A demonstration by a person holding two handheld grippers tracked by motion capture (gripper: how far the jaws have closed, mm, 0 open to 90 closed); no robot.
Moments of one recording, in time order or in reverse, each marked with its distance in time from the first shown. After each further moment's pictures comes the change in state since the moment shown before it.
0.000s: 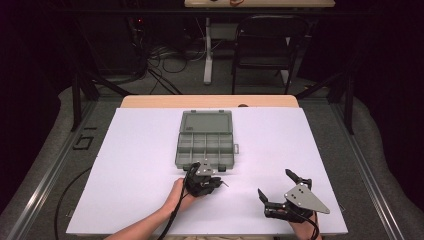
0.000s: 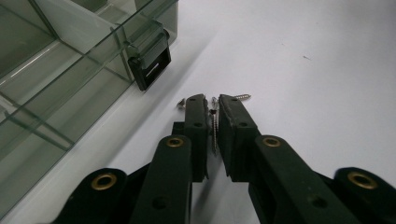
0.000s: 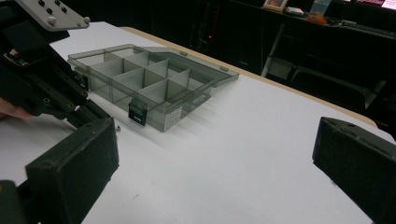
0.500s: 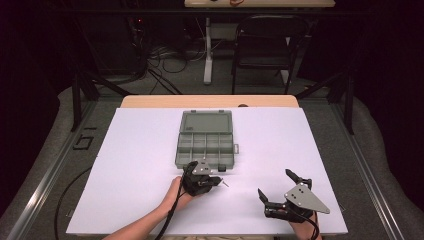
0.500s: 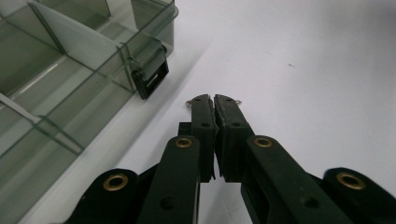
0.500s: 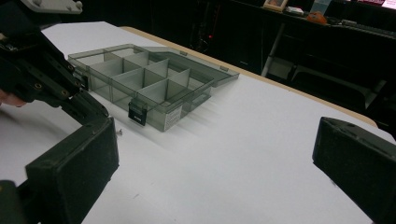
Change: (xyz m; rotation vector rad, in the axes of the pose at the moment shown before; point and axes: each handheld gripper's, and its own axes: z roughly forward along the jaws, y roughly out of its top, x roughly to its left) left arm 0.003 0.004 -0.015 -0.030 -0.025 0.005; right arm 0.000 0.000 0.000 0.001 -0.002 0.002
